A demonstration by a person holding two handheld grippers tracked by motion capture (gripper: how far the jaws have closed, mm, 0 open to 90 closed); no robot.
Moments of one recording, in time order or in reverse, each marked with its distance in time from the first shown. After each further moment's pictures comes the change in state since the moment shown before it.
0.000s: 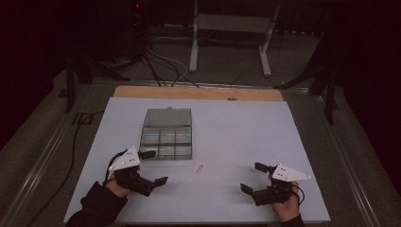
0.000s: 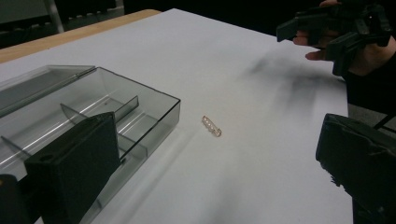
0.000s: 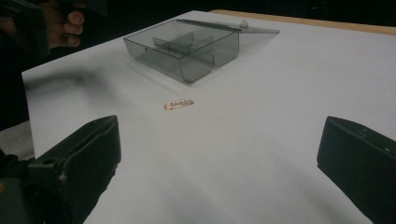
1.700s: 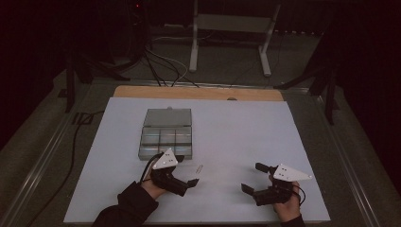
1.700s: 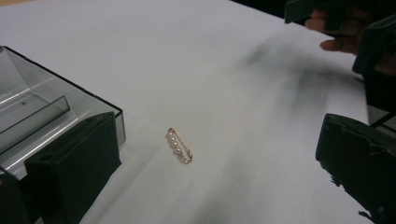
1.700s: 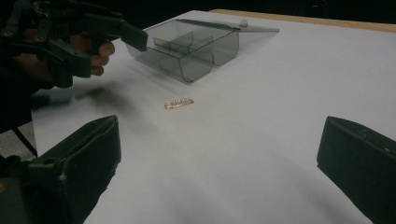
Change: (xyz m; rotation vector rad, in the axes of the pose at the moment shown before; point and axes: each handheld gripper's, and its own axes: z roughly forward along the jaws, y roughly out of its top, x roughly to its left) left arm -0.029 0.002 0.091 0.102 0.008 -0.061; right arm -0.001 0.000 -0.002 0.001 0.000 0.010
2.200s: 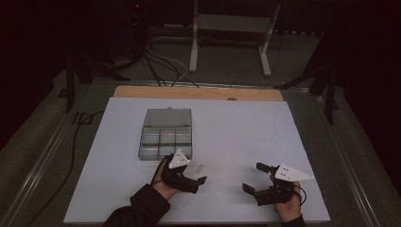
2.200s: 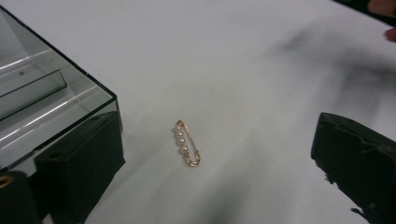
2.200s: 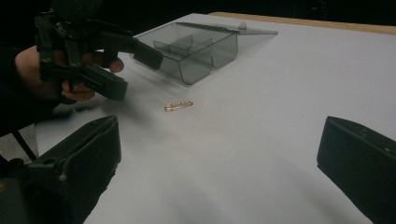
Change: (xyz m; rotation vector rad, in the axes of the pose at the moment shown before) left arm -0.011 0.003 0.027 0.074 0.127 -0.083; right arm -0.001 0.000 -0.003 -0.009 0.002 0.006
